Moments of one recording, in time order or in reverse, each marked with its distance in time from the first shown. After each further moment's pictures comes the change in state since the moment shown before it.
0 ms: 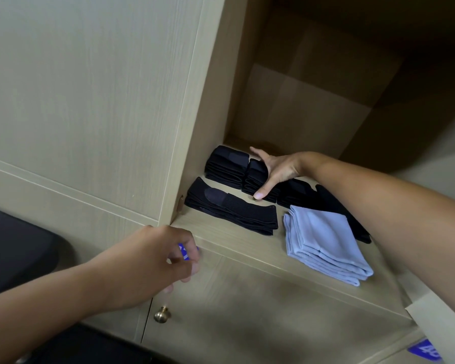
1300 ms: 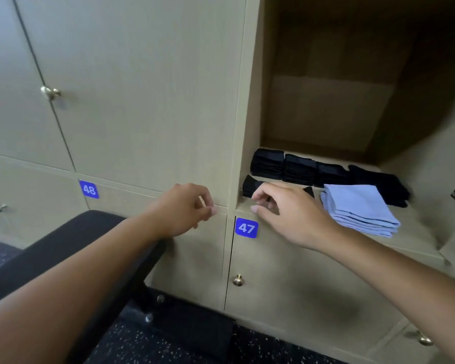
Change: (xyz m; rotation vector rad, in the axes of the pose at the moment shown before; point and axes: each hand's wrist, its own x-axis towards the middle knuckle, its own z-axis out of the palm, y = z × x) left_hand -0.057 0.001 -0.080 0.259 0.243 0.001; right_hand -0.182 -0.146 0.150 0.189 0.775 -0.347
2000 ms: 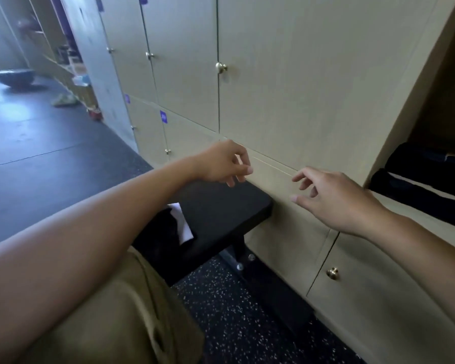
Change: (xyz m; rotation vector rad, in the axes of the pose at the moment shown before) left_hand -0.088 -0.068 -0.079 -0.023 0.120 -0.314; right_hand 0.038 -0.089 0.053 0.078 -0.281 -0.252
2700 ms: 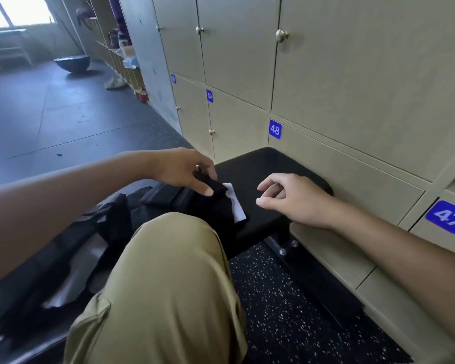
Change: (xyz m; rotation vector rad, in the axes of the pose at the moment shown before) left_hand -0.118 -0.118 -0.070 0.349 -0.228 -0.195; right_hand 0.035 -0.111 0.095 0.443 -0.286 -0.112
